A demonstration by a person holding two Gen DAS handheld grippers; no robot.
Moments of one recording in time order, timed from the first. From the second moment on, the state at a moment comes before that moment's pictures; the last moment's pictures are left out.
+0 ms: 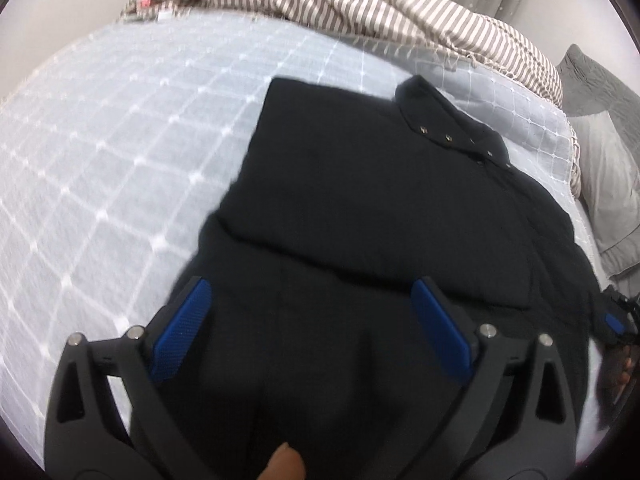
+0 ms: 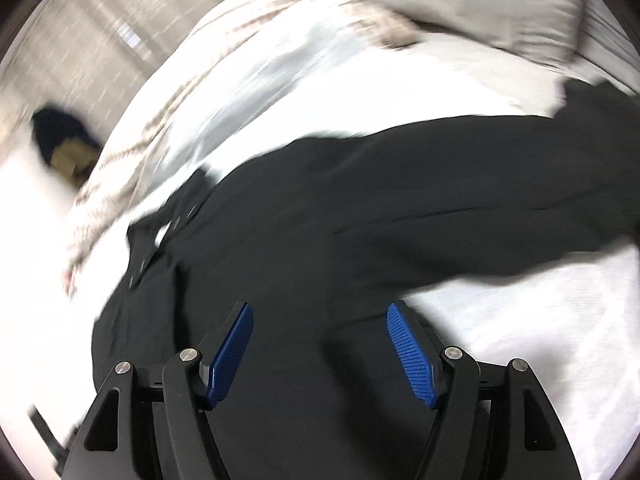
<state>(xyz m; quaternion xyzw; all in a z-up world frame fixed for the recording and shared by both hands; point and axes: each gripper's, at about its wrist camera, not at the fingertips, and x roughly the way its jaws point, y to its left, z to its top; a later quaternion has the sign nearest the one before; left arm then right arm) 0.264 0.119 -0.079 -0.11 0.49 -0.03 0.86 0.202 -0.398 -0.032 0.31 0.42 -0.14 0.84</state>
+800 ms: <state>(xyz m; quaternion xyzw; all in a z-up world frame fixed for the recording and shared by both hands) 0.256 0.121 -0.083 -0.11 0.49 -0.01 0.86 0.090 -0.623 -0.031 0.36 0.33 -0.37 0.79</state>
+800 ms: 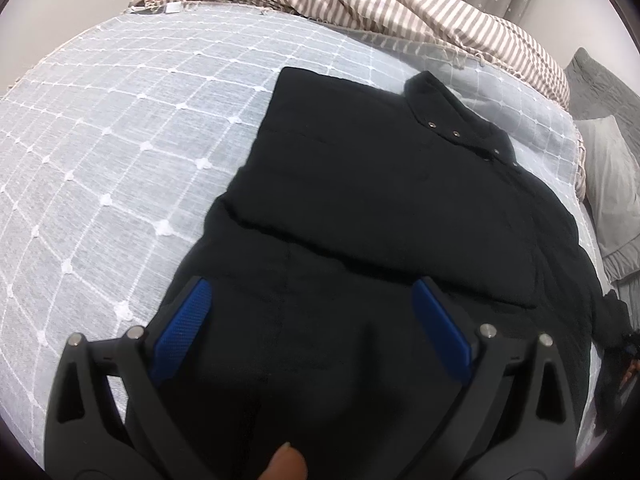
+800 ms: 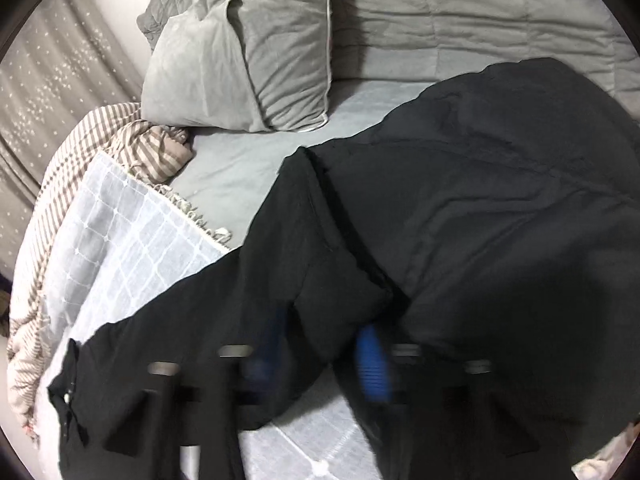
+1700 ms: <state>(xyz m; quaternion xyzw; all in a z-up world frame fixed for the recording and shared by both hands) 0.249 0.133 -0.068 -0.16 0.49 -0.05 0.86 0.255 -0.301 0.150 0.16 0.27 -0.07 0.95</state>
